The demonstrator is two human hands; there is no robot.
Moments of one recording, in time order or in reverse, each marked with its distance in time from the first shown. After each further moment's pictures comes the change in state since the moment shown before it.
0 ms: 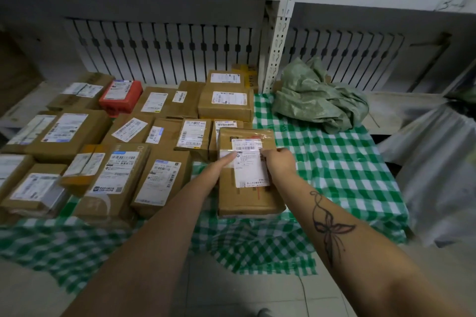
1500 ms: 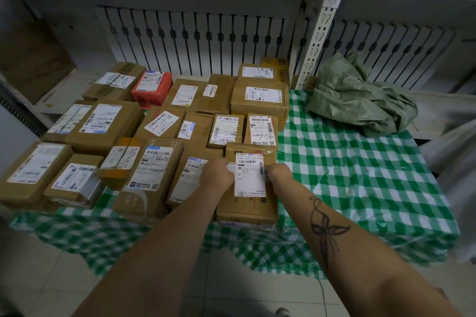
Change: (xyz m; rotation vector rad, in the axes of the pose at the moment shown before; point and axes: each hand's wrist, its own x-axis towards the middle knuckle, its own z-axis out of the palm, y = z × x) left_hand 0.041 -0.020 -0.075 0.800 0.435 0.253; right_hand 0.027 0.016 0.110 -0.211 -0.155 0.175
